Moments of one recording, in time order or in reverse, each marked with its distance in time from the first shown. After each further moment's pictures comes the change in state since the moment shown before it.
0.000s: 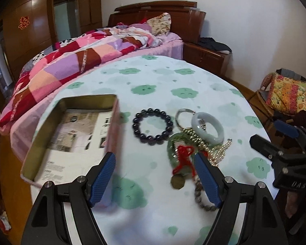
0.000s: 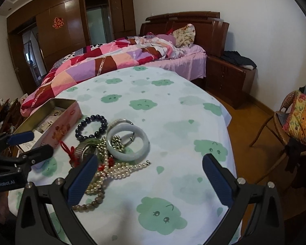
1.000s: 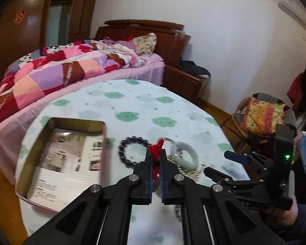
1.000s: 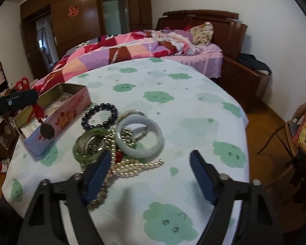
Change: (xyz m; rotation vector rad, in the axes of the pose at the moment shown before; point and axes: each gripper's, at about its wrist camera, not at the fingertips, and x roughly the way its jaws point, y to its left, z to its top) left arm -0.033 0.026 0.021 -0.058 -0.136 -0.170; right arm 0.023 0.013 0.001 -0.101 0.048 0.104
